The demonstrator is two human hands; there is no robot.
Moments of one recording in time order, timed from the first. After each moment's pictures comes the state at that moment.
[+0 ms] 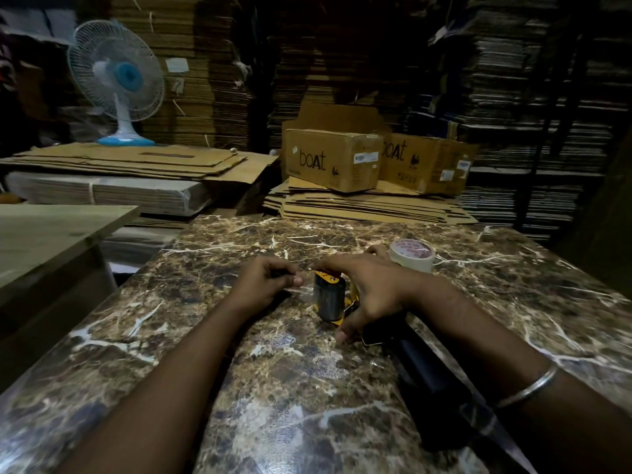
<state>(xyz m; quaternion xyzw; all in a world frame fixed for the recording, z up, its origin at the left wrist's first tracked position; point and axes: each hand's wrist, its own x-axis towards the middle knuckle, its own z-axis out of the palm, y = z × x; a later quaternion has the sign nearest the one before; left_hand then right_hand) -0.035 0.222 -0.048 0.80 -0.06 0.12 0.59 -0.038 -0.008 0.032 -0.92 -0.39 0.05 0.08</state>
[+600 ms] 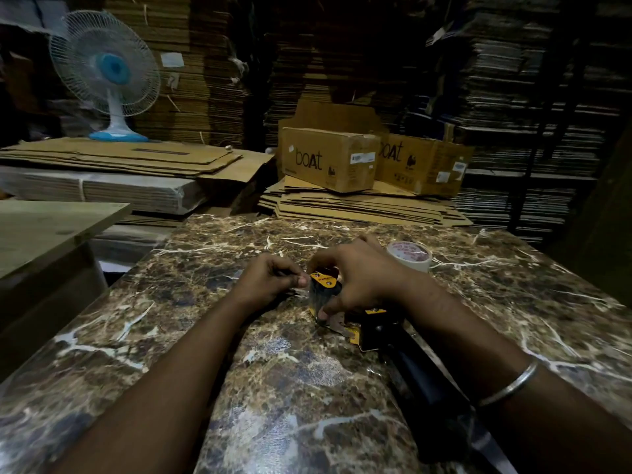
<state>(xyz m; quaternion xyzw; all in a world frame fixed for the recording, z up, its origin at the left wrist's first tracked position) -0.014 0.217 -0.051 0.80 -0.10 0.11 0.58 -0.036 0.012 0.042 -0.93 -0.37 -0.06 0.05</state>
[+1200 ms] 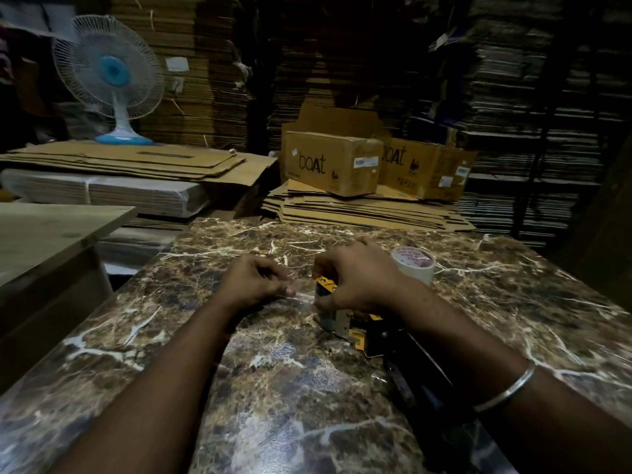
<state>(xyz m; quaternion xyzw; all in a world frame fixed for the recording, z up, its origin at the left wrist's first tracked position) -0.031 0.239 -0.037 0.82 -0.01 0.12 0.57 -0.032 0.025 0.039 -0.94 -0.33 -0.10 0.06</state>
